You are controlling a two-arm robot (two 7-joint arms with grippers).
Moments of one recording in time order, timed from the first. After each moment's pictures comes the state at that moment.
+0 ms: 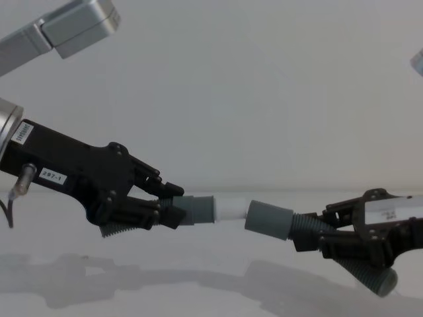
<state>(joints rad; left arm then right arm) -0.70 0.72 0.75 -1.50 -0.34 0.09 -0.97 0.39 0.64 -0.56 -1.52 0.42 0.12 0.80</state>
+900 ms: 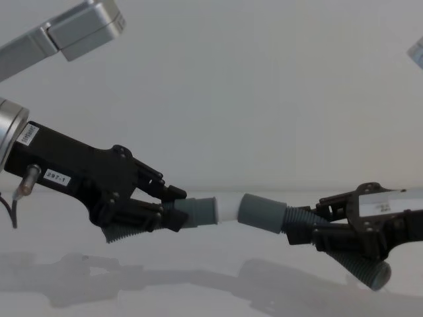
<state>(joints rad) -0.73 0.71 0.78 -1.47 -0.35 0.08 -0.99 0.41 0.64 -0.58 -1.52 0.45 0.11 0.82</state>
